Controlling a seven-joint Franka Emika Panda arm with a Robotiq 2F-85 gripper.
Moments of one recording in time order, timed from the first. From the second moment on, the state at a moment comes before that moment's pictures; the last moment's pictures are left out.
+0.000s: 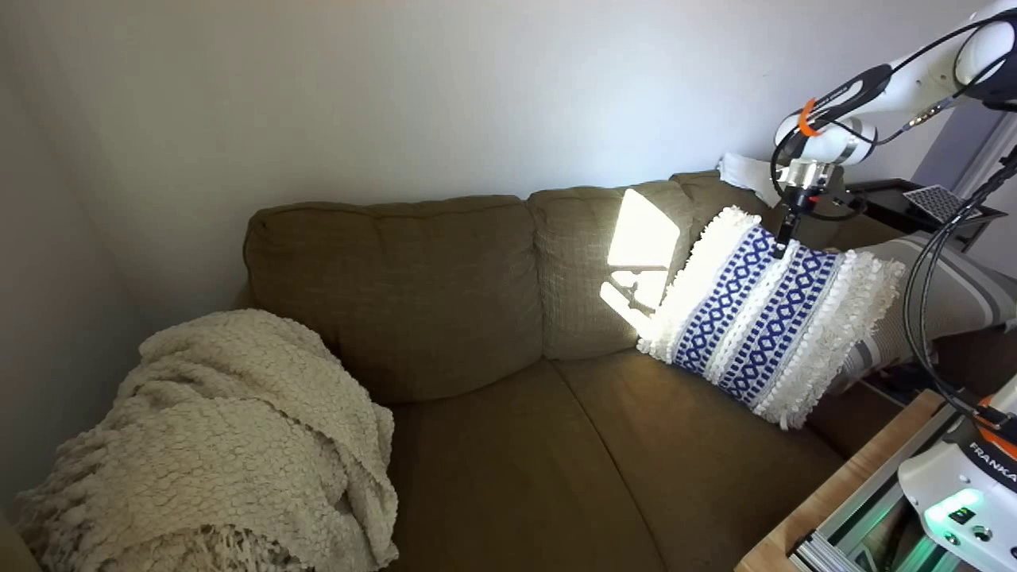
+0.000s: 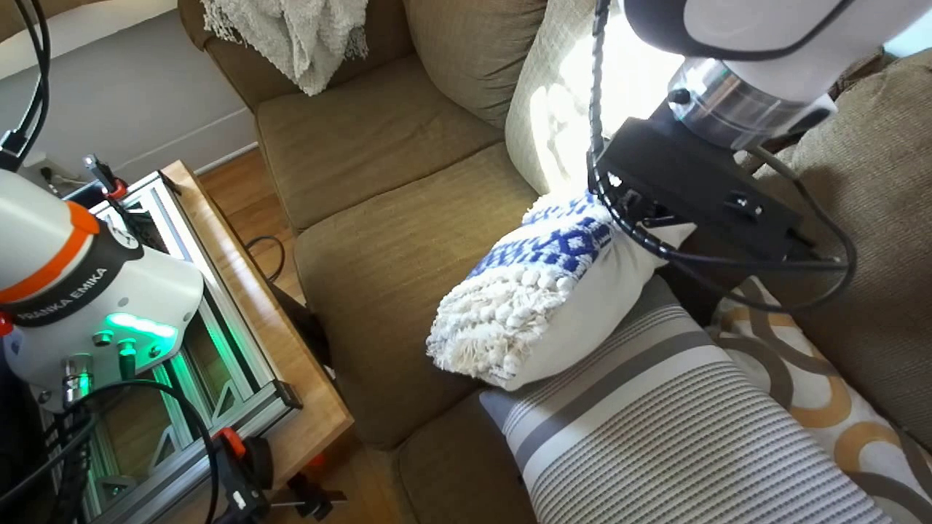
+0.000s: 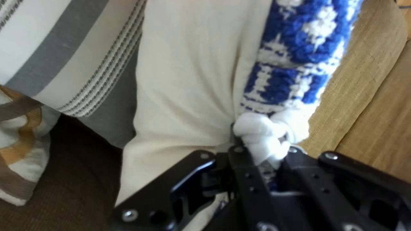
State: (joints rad) arm -0.58 0.66 -0.06 -1.63 0.11 1.99 -1.04
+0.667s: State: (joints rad) arm -0.38 0.54 -0.08 -1.72 -0.10 2.01 -1.07
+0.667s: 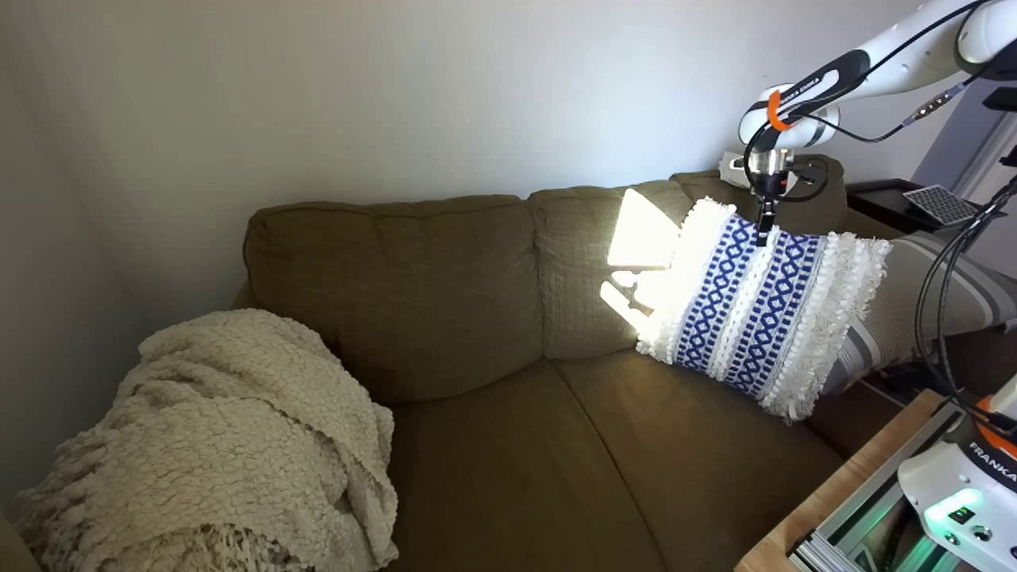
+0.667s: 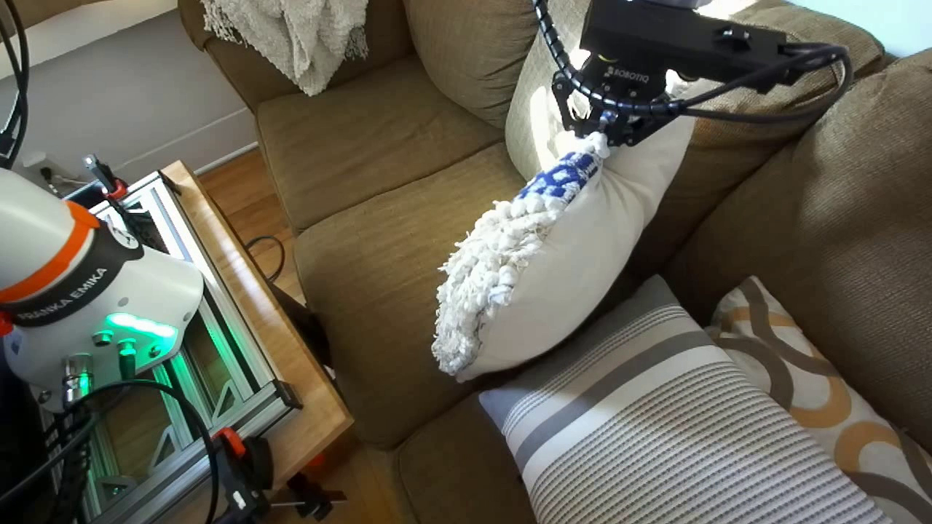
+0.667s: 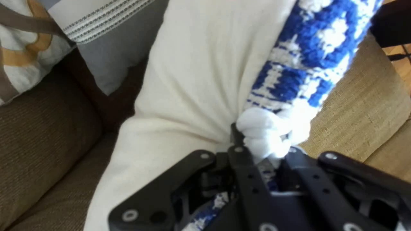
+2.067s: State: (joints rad) arm -0.23 0.27 -0.08 -1.98 -0.26 2.16 -1.07
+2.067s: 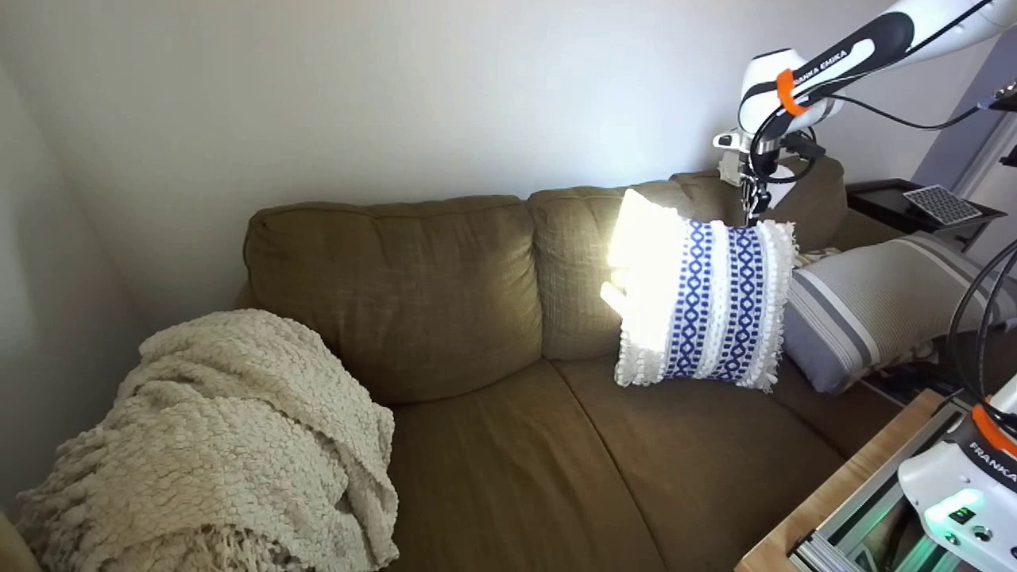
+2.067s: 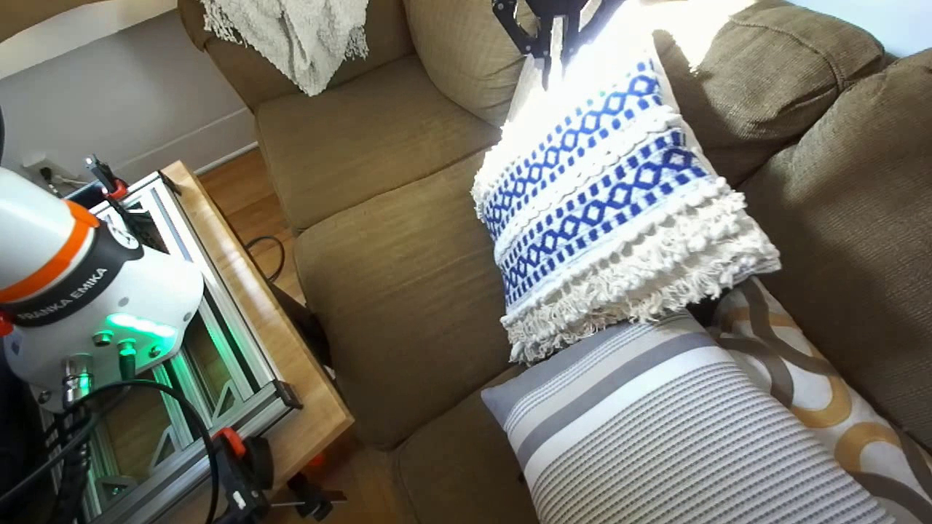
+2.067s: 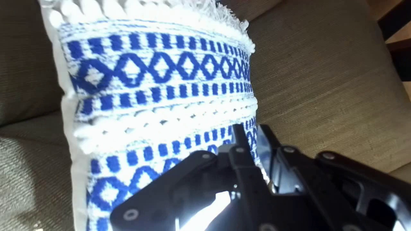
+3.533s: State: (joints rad) arm -0.37 0.57 -0.01 -1.90 -0.22 2.84 -1.17
